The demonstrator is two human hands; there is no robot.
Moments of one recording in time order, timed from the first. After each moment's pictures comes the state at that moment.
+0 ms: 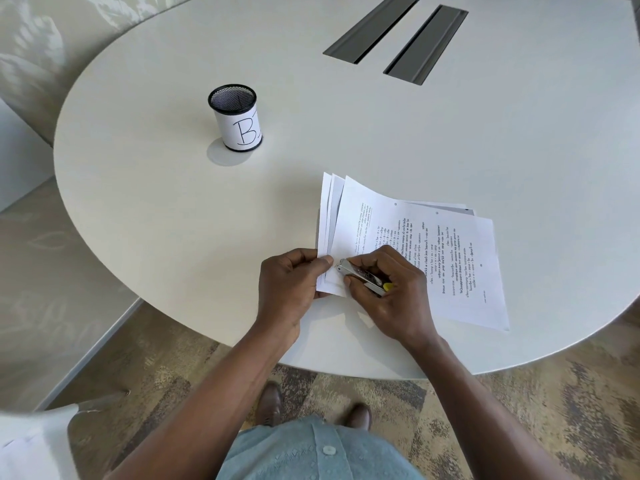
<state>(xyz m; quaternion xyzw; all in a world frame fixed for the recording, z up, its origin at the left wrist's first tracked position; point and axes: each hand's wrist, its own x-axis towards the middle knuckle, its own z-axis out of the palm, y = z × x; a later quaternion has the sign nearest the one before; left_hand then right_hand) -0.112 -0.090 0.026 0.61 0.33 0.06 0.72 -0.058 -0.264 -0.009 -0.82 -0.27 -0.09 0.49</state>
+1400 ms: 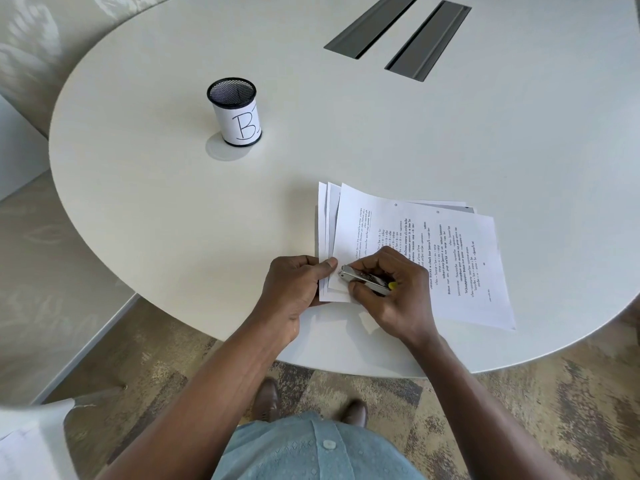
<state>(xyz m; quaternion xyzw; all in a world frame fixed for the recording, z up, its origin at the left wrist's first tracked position) -0.108 -0.090 0.024 0.60 0.35 -0.04 0.72 -0.060 -0.267 -0.004 -0.82 -0.24 -0.04 0.51</state>
